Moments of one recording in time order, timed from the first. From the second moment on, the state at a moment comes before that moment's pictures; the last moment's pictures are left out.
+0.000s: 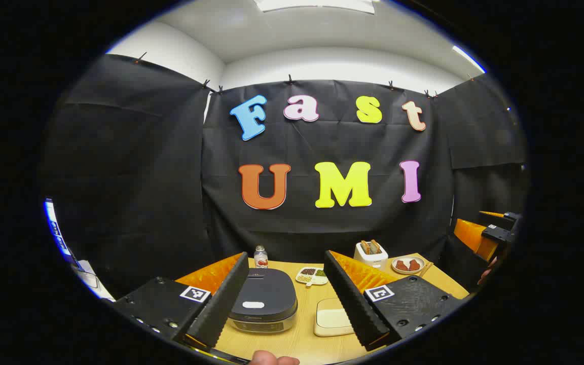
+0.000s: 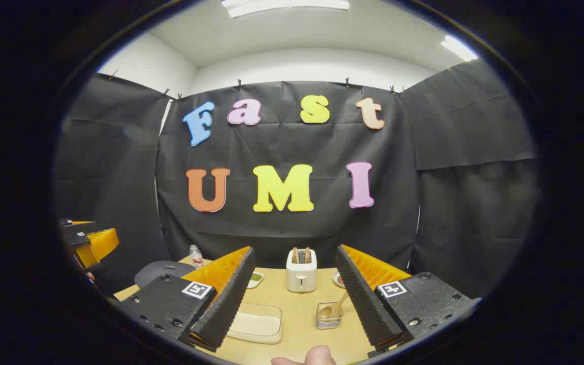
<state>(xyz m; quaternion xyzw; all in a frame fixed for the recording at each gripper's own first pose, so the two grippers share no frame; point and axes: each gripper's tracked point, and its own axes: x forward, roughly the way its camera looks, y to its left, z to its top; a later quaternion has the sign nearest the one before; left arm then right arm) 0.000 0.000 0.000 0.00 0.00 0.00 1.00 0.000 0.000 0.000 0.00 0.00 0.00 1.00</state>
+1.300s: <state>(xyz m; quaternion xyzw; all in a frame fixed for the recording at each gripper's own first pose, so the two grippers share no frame) 0.004 0.002 -0.014 0.00 0.03 0.01 1.00 0.005 -0.024 -0.006 0.00 0.01 0.00 1.00</state>
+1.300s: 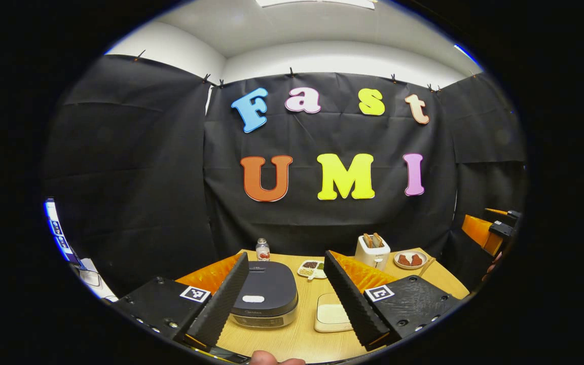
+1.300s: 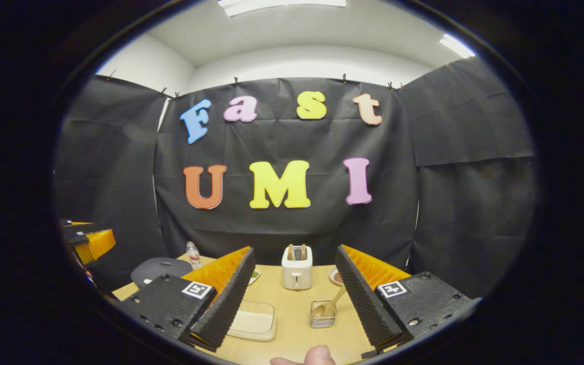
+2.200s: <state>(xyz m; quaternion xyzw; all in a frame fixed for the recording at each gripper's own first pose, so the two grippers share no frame) 0.050 0.041 -0.102 -0.02 0.23 0.00 0.97 0.035 -0.091 -0.019 0.01 0.02 -0.05 1.00</state>
